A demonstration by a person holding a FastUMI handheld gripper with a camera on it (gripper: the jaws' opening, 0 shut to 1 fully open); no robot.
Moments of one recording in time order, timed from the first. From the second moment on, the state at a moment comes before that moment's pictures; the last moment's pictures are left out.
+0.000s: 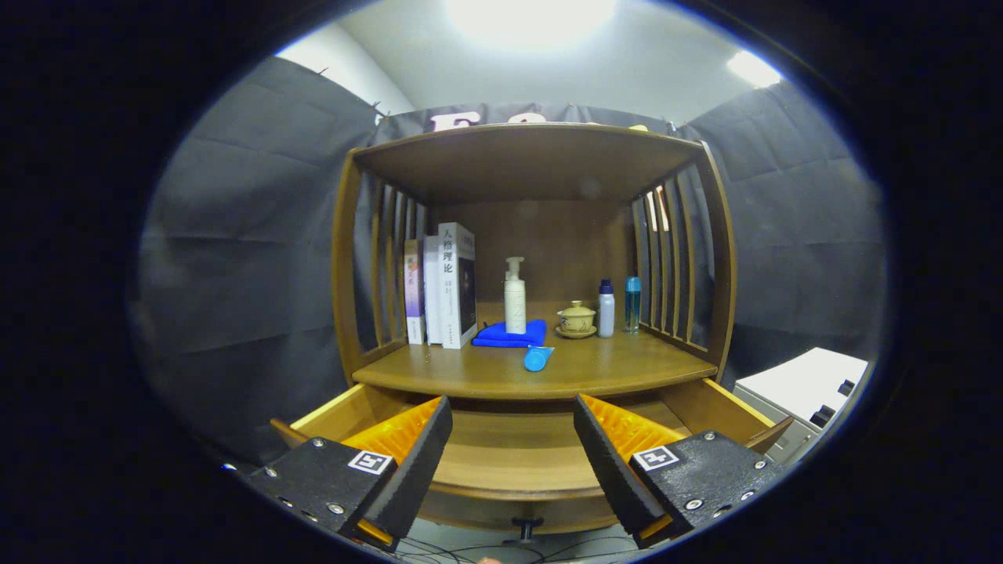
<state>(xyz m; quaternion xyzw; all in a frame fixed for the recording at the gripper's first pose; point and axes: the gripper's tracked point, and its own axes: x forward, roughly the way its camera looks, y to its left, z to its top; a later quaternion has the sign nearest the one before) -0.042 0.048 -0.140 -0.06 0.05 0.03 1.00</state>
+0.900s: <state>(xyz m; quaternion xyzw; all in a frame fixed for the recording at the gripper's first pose) -0.077 0.017 -0.217 -0.08 0.07 -0.03 0.99</state>
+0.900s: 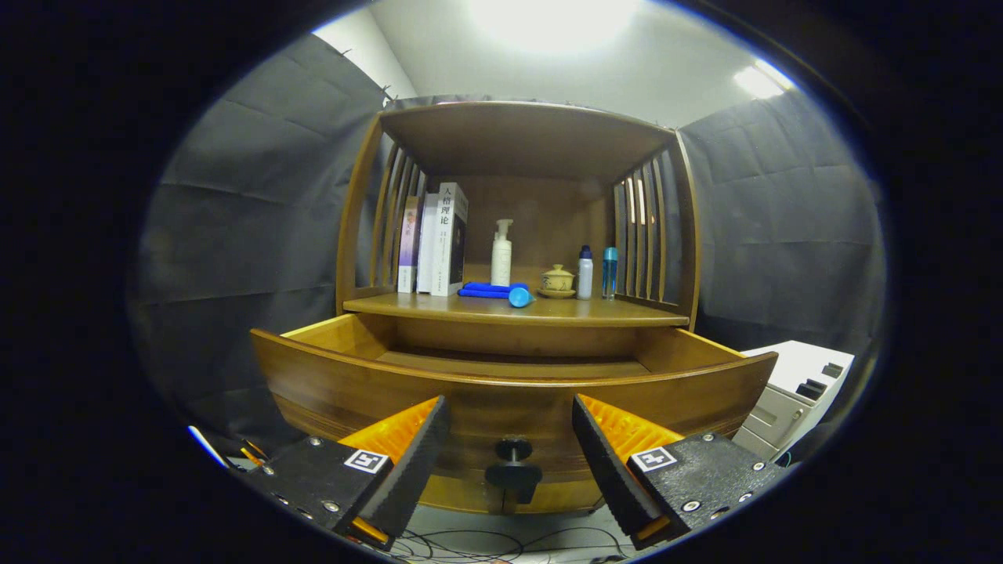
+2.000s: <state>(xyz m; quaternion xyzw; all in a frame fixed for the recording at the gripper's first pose) -0.025 0.011 -0.214 -0.06 0.09 -0.02 0.99</state>
